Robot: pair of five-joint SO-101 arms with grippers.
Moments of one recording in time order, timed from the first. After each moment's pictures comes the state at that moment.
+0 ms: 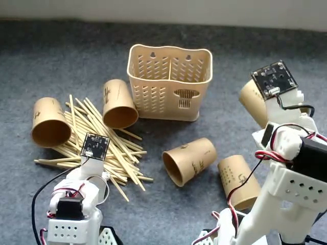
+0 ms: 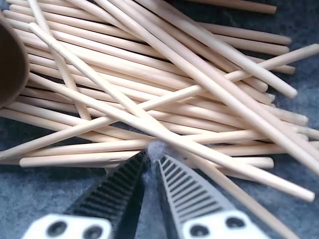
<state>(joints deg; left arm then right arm) -3.6 -104.3 96.0 75.9 -5.1 13.9 -39.7 1.1 99.9 43.8</state>
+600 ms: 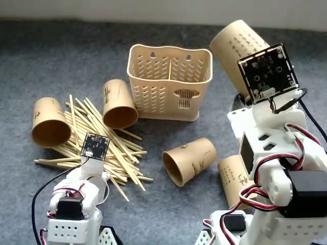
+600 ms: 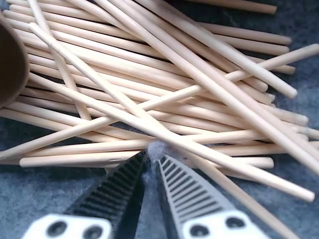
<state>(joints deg) -3.6 -104.3 96.0 75.9 -5.1 -6.6 -40.3 -17.1 94.8 25.0</state>
